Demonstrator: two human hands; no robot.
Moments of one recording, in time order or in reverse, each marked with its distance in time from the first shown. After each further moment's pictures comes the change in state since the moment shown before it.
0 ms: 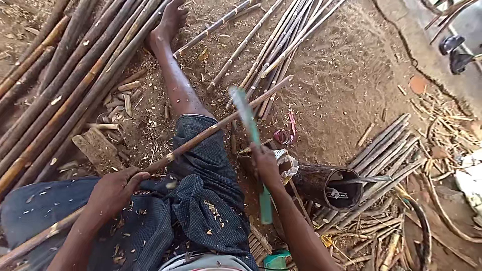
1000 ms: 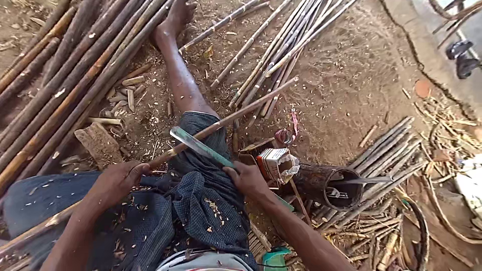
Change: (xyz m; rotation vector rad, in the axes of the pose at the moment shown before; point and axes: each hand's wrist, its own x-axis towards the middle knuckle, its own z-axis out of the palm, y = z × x) left_hand 0.009 -0.002 -0.008 -0.047 -0.103 0.074; right_hand -0.034 -0.011 0.018 -0.349 -0.200 -0.227
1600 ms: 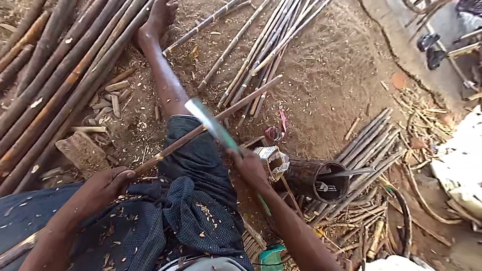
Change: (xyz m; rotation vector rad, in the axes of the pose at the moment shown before) left_hand 0.011 -0.005 -0.012 -0.216 -0.105 0.018; right_hand 0.021 0.005 -0.013 0.133 0.123 0.114
